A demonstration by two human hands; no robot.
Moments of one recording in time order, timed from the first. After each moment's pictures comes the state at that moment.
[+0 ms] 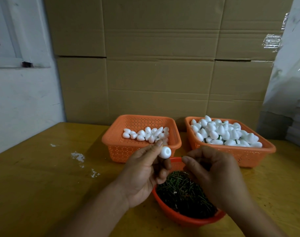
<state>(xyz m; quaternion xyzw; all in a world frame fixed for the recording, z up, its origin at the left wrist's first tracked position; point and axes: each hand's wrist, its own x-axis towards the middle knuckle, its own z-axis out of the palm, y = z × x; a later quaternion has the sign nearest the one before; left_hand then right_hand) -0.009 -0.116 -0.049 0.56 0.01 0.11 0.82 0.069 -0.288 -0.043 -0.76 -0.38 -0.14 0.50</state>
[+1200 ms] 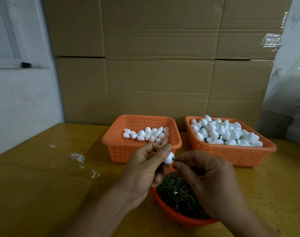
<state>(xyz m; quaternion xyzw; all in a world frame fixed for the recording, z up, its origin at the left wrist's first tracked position) -0.009 -0.118 -0.051 0.63 -0.01 0.18 0.76 0.052 -0.281 -0.045 -0.72 -0.46 -0.18 0.49</state>
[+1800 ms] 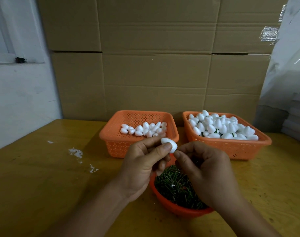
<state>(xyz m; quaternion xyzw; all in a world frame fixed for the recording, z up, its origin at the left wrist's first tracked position) -0.010 -0.119 -0.054 0.62 -0.06 0.20 0.75 0.052 -0.281 -0.045 -0.74 -0.41 -0.17 0.52</state>
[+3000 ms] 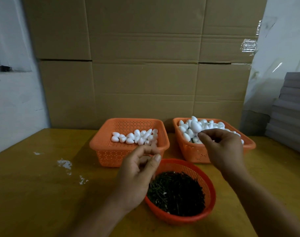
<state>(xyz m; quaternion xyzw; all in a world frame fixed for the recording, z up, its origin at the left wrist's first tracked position) -0.008 -0.123 -0.064 0.72 -0.06 0.30 0.62 0.133 -0.303 -0.026 -0.78 -0.20 -0.21 0.56</state>
